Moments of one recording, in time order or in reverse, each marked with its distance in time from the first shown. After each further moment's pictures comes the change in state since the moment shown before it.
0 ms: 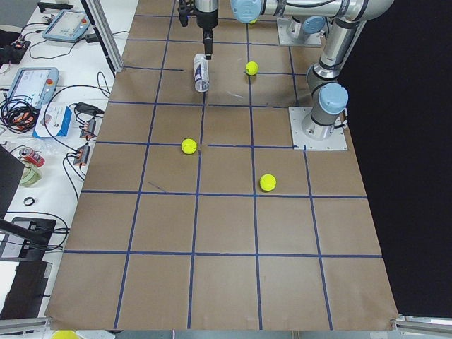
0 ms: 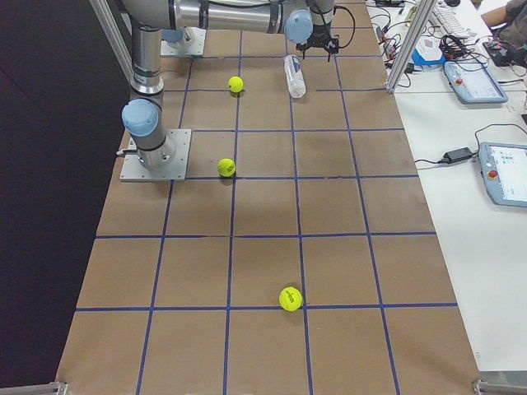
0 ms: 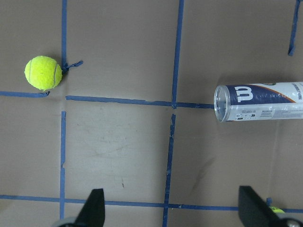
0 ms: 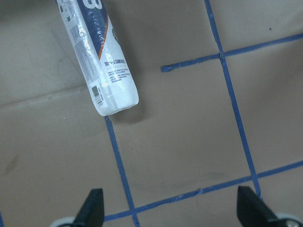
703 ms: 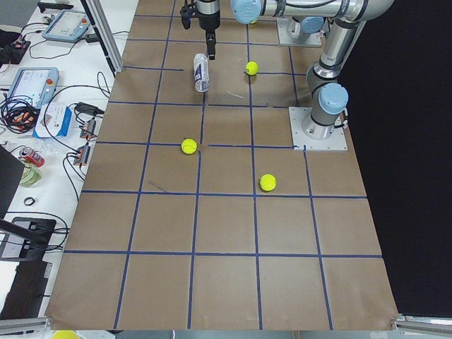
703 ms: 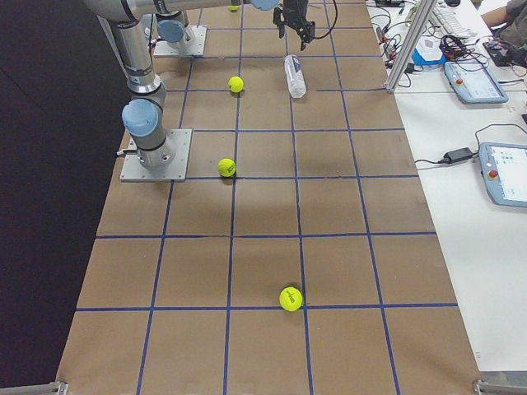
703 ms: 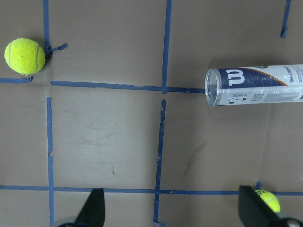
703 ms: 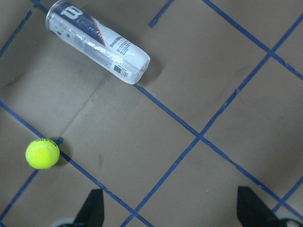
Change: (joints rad) left arm 0.002 0.000 0.001 -0.043 -0.033 0.009; right arm -0.050 -0.191 0.008 0.228 -0.016 0.621
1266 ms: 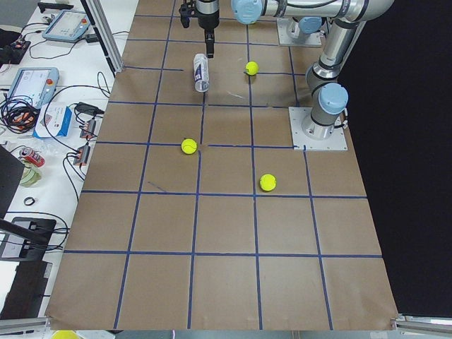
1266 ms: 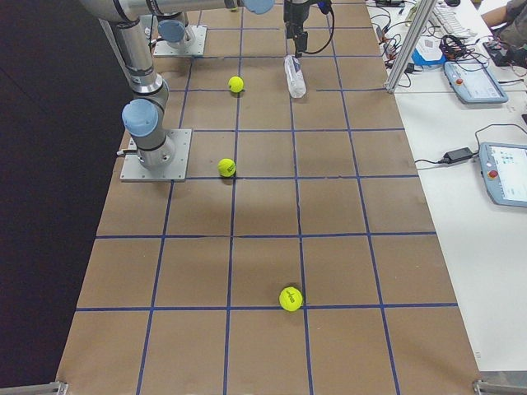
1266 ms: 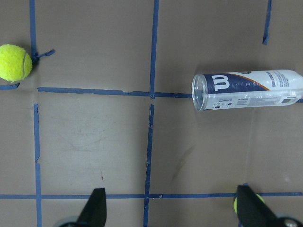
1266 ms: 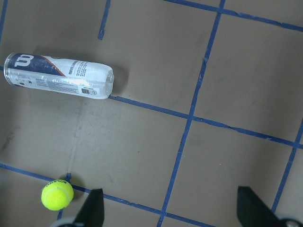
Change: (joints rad) left arm 0.016 0.004 0.000 0.007 -0.049 0.017; right arm -0.058 -0.005 0.010 -0.001 0.000 0.303
